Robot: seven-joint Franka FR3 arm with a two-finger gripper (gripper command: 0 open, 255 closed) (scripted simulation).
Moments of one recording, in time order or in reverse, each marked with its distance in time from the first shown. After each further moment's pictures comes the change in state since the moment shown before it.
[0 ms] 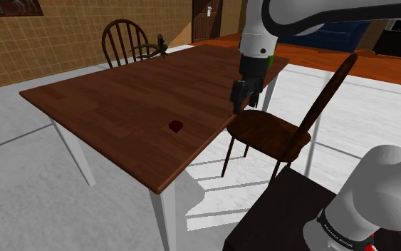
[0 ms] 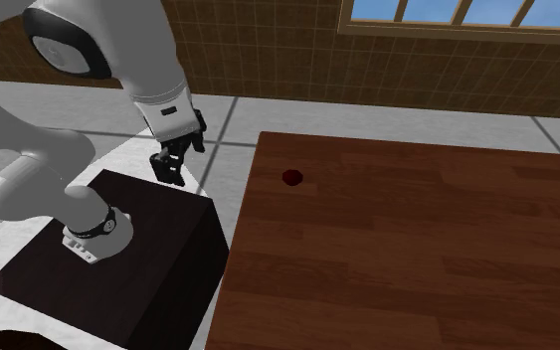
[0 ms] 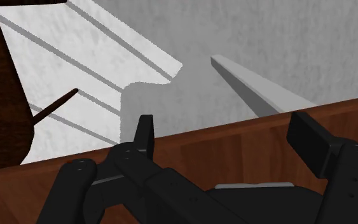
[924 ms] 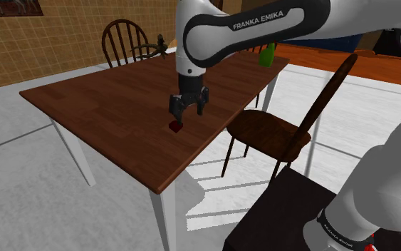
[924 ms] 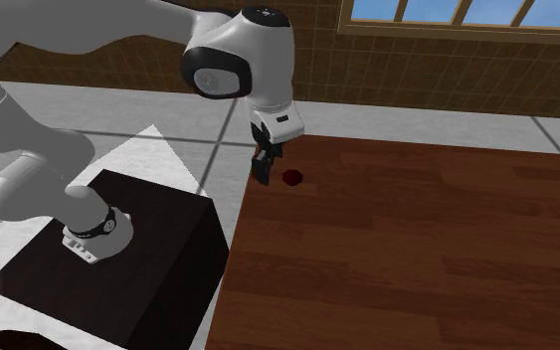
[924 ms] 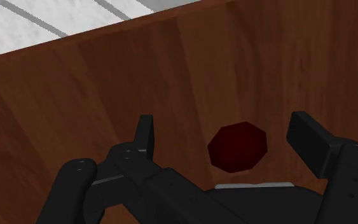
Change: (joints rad) arm 0.022 0.504 0.173 0.324 -0.102 0.218 0.297
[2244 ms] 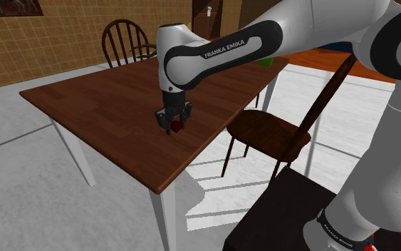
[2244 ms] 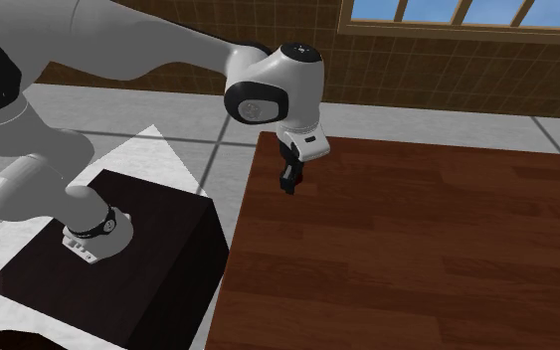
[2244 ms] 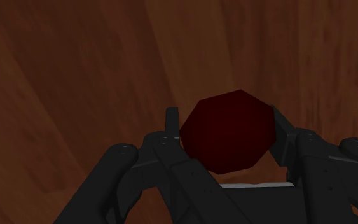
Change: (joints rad) arm 0.029 0.211 0.016 0.103 -0.092 0.105 0.105
